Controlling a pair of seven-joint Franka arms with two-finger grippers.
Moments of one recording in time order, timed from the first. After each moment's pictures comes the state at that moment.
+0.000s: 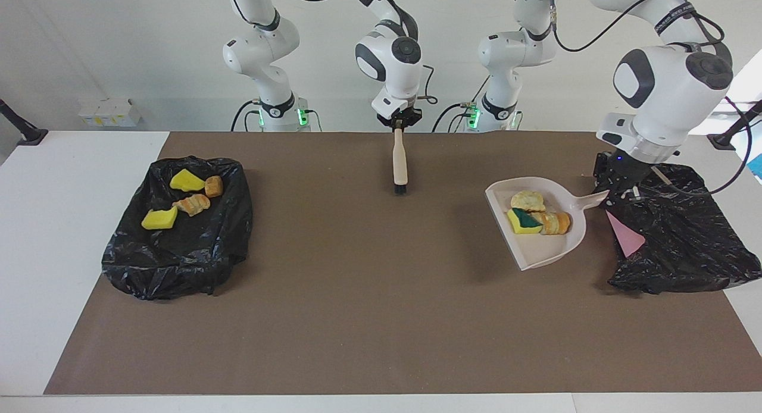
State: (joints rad) left arm 0.12 0.06 -0.03 -1.81 0.02 1.89 1.58; right arm 0.74 -0.01 0.23 -2.28 0.25 2.11 0.84
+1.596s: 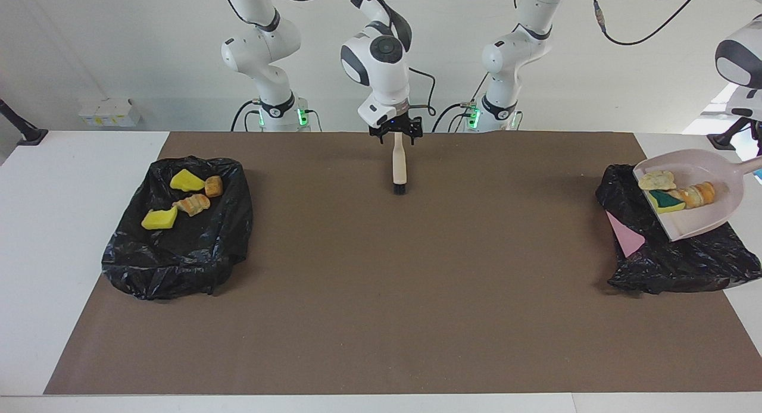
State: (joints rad) left arm 0.43 0.12 -0.04 -1.67 0.66 2.01 1.83; right arm 0.53 -0.03 0.21 -2.16 0.20 2.15 0.83
